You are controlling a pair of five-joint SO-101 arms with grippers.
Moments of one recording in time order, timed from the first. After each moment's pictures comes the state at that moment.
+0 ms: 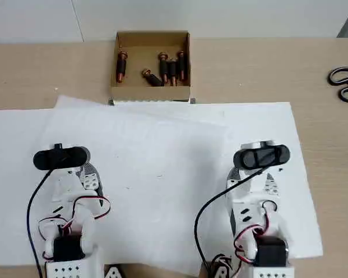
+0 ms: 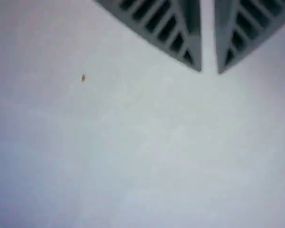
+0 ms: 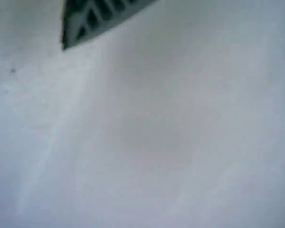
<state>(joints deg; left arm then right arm) -9.5 -103.3 96.5 51.8 7.2 -3.4 -103.6 87.0 59.9 -2.1</state>
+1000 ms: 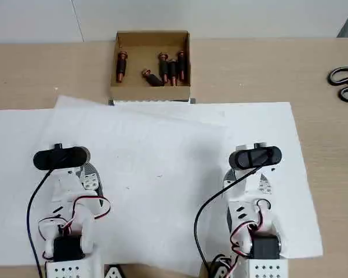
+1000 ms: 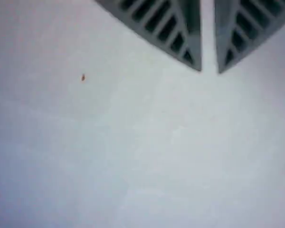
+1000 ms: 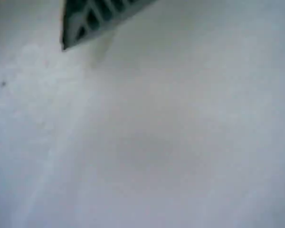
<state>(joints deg) -9.5 -103.3 96.5 51.8 7.2 -3.5 -103.5 95.6 53.3 -2.9</state>
